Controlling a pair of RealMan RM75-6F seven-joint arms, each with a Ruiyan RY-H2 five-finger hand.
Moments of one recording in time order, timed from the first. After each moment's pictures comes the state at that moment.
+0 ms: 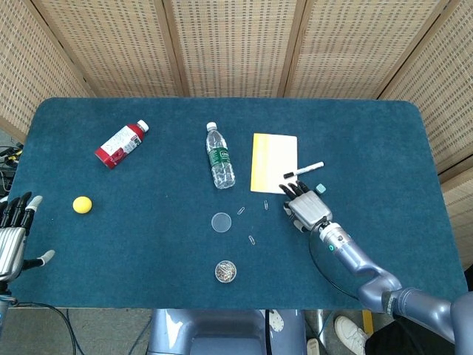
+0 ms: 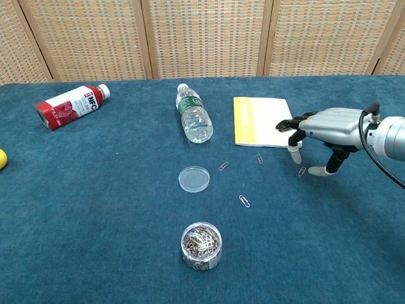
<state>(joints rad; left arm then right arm) -0.13 -1.07 -0.08 -1.80 1.35 1.43 0.28 0.73 -1.54 0.14 -1.19 -1.40 0.75 -0.23</state>
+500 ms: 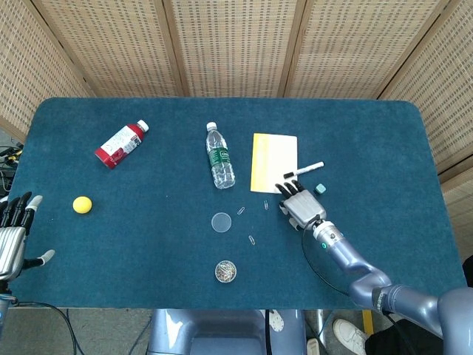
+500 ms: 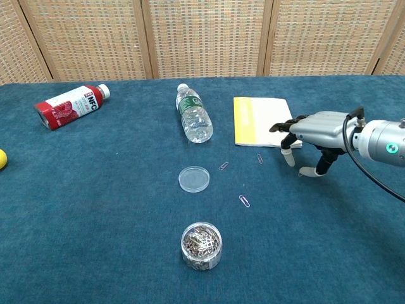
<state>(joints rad) -0.13 -1.07 -0.08 -1.79 1.34 1.43 0.28 0.77 -1.59 0.14 -1.15 -1.33 0.73 -0.29</state>
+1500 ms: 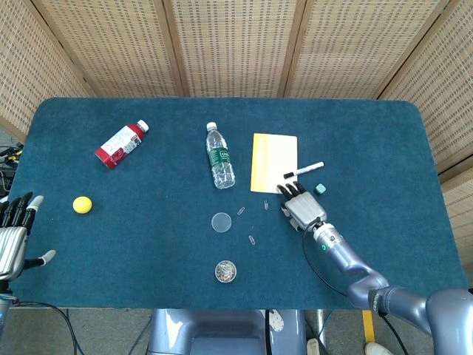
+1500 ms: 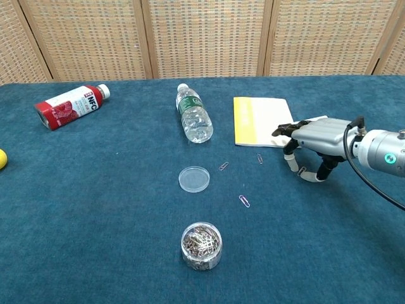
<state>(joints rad) -0.13 -1.07 -0.08 -1.80 1.33 1.43 0.28 0.76 -1.65 0.09 -1.06 -1.33 0.78 -0.24</state>
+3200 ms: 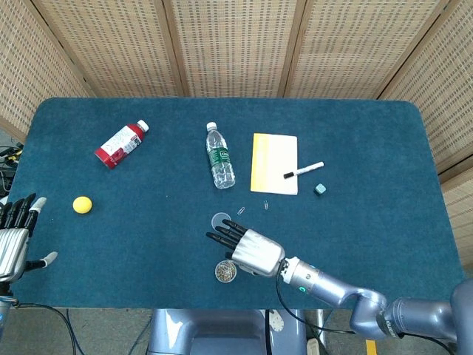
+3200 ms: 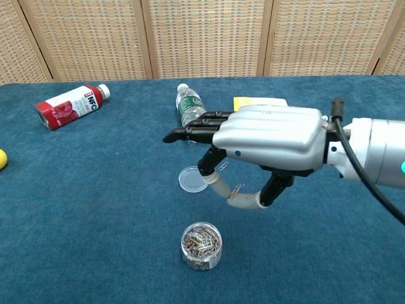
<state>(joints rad) -0.13 -1.06 -0.06 -1.80 1.36 1.42 0.26 0.85 -1.46 0.02 -1.59 -1.74 0.96 -0.21</state>
